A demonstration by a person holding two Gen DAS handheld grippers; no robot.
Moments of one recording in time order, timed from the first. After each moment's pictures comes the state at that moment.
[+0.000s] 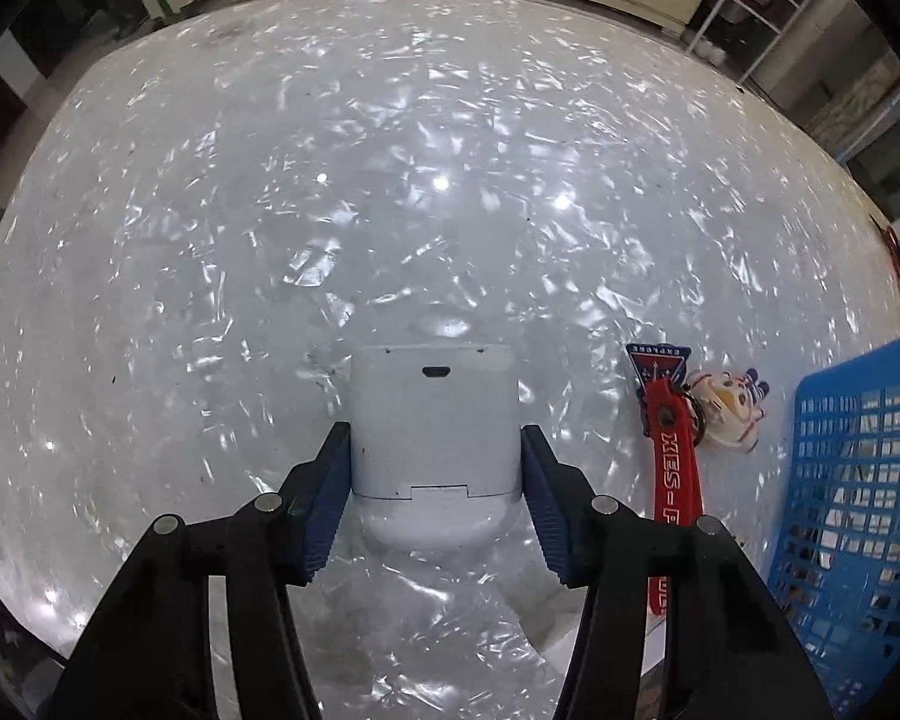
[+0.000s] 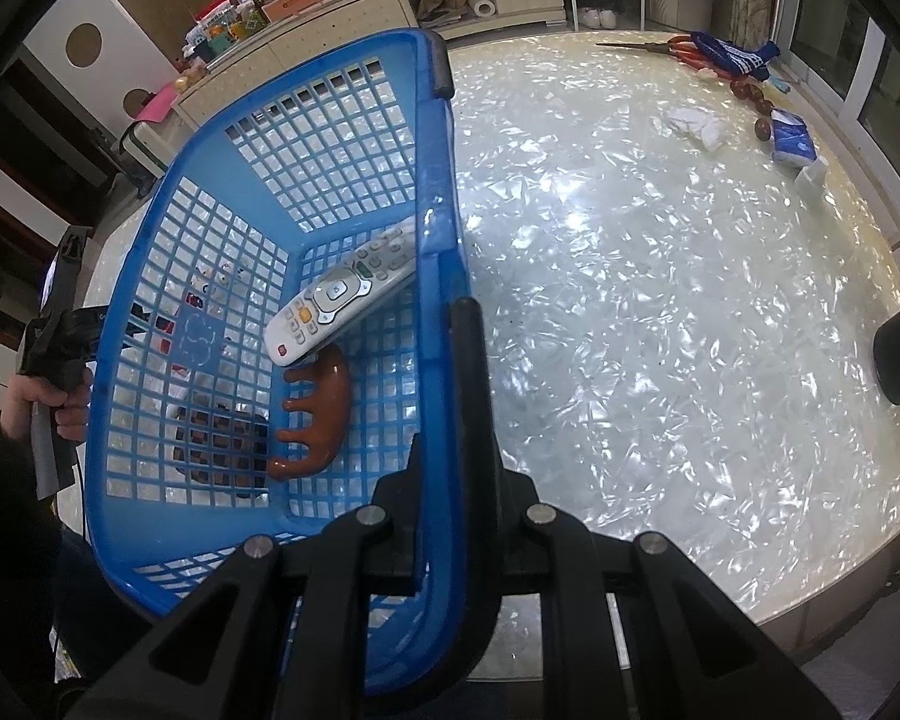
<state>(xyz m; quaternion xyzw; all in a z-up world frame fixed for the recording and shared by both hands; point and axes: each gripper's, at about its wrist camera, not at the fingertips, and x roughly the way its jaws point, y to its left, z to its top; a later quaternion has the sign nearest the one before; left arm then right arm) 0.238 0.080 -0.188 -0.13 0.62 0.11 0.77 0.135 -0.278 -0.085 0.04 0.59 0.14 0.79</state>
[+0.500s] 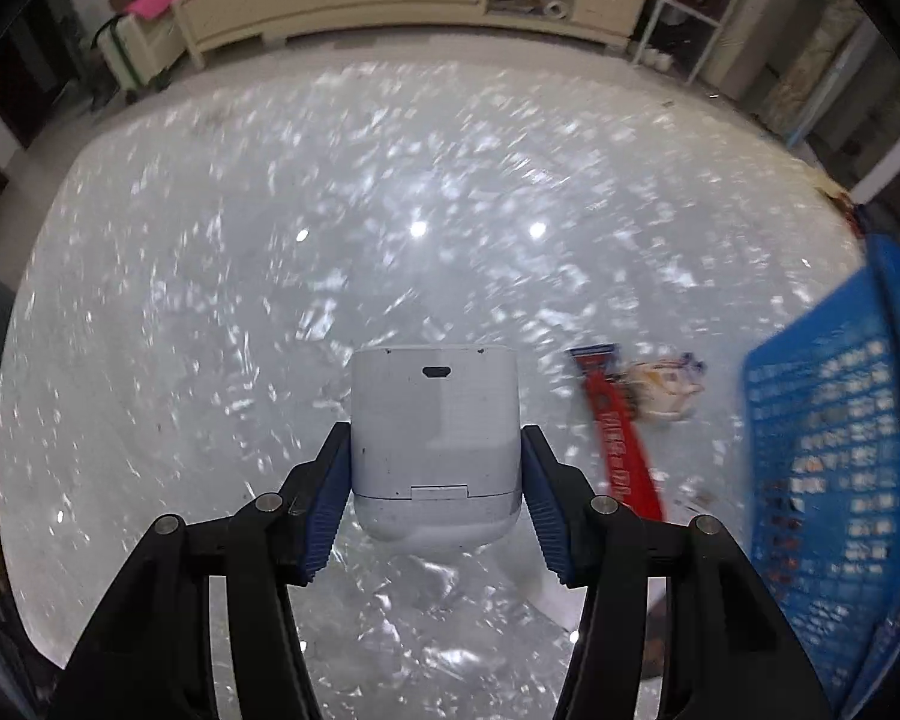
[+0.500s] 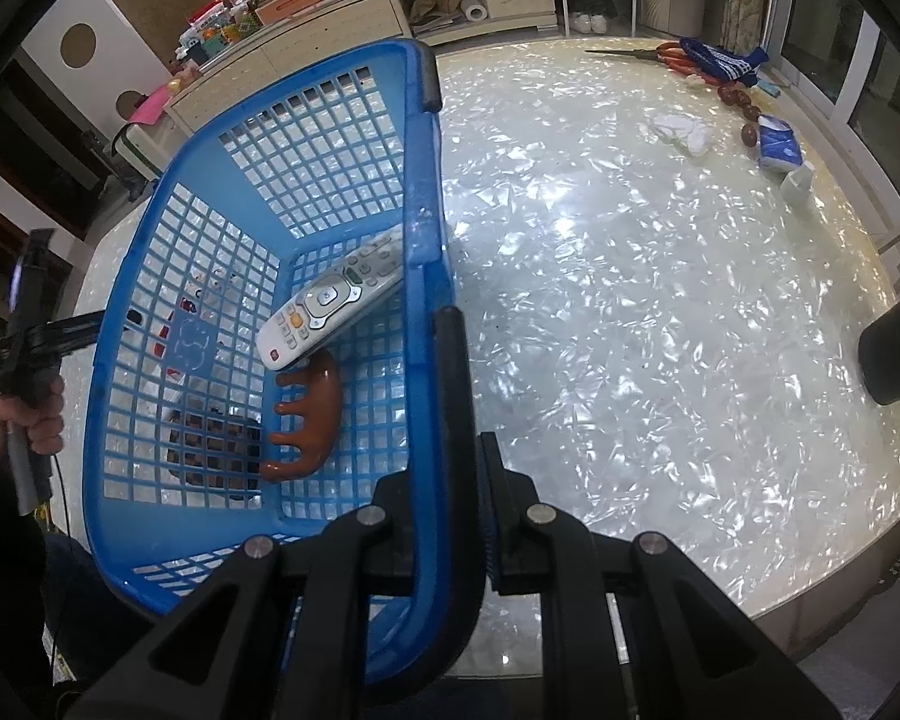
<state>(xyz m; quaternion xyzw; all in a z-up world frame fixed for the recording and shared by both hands) 0.218 0.062 -0.132 -0.07 0.58 0.07 0.81 0.134 -0.279 -0.079 0.04 0.59 0.13 0.80</state>
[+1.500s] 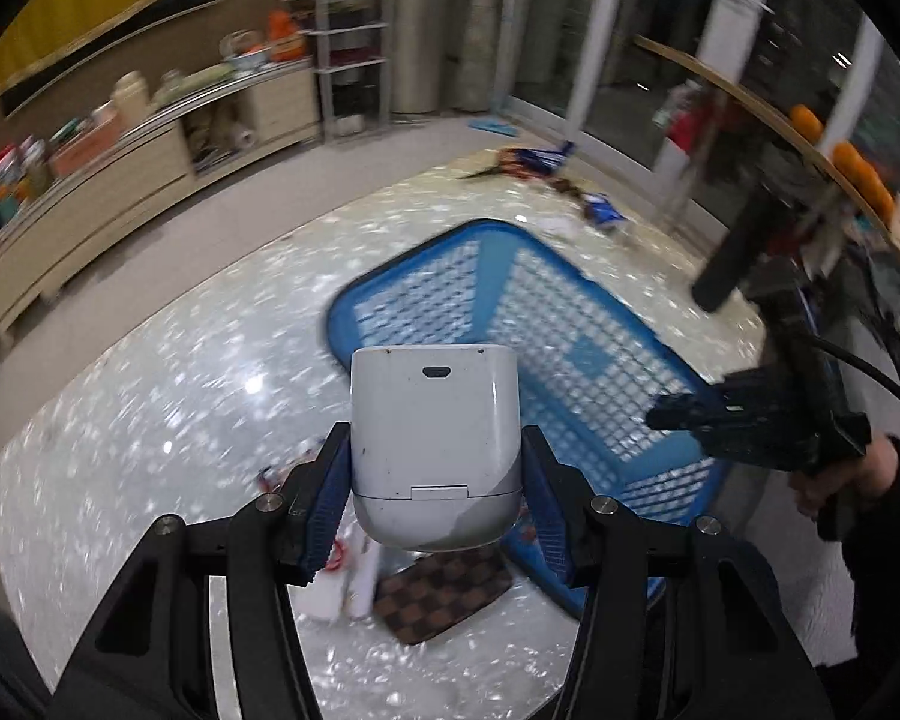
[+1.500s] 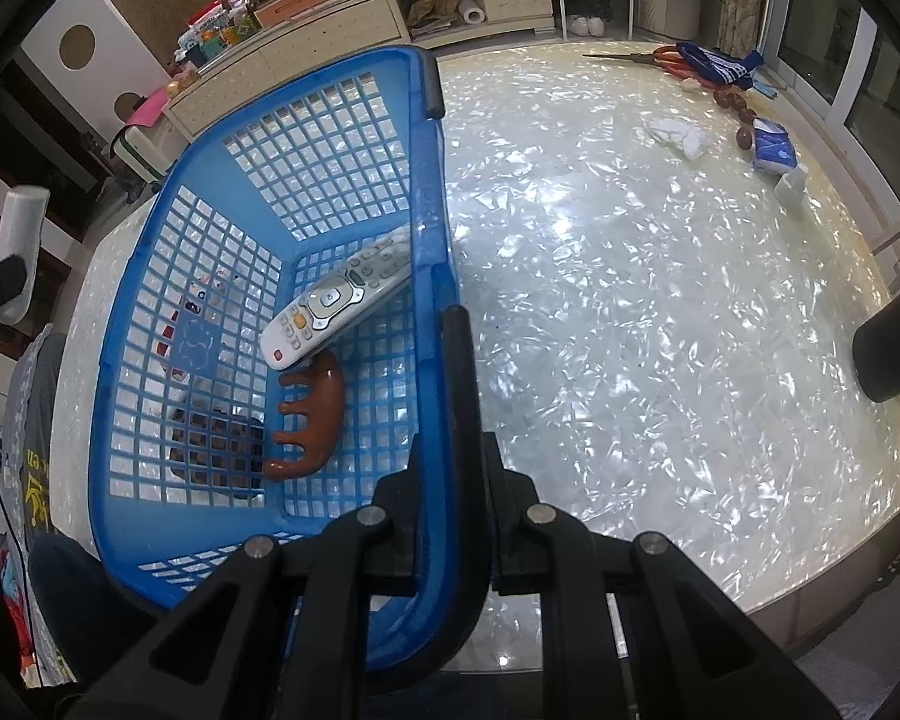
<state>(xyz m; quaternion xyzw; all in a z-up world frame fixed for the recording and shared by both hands) 0.174 -0.103 0.005 0.09 0.46 -0.24 0.85 0.130 -0.277 -0.075 0.04 0.59 0.13 0.80</state>
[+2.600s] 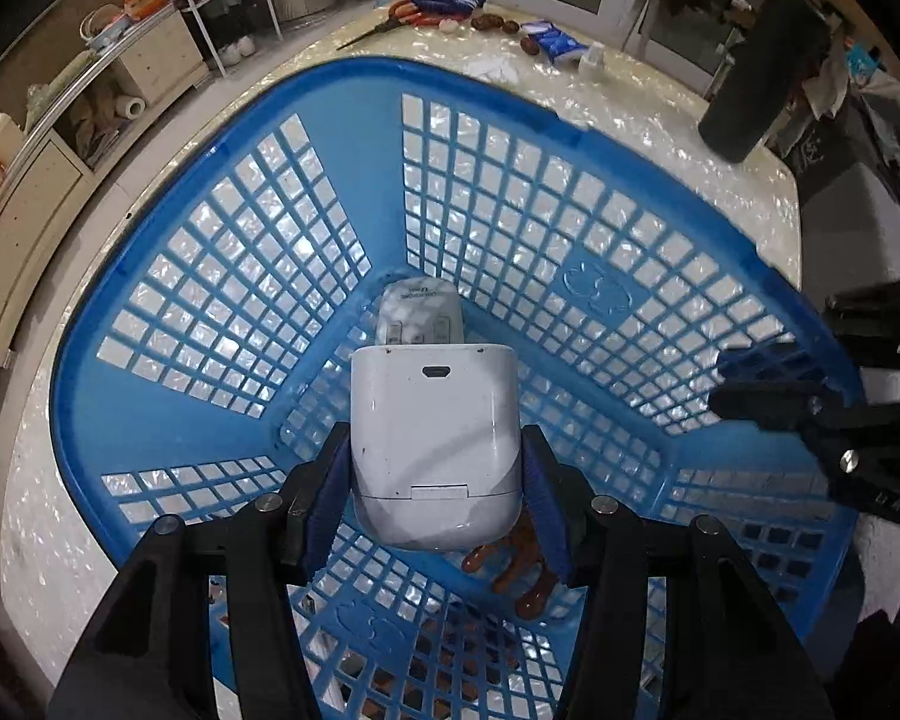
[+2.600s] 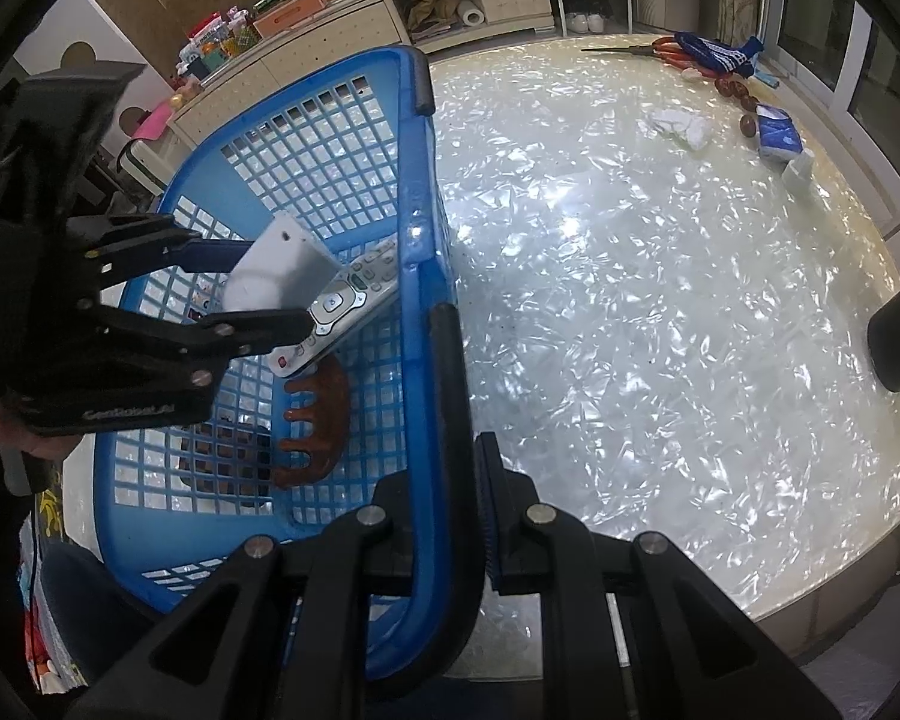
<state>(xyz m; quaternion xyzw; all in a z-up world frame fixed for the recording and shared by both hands) 0.243 -0.203 -0.109 0.22 0.55 -0.29 0.75 0.132 -0.280 -0.081 0.06 0.58 0.13 0.80</state>
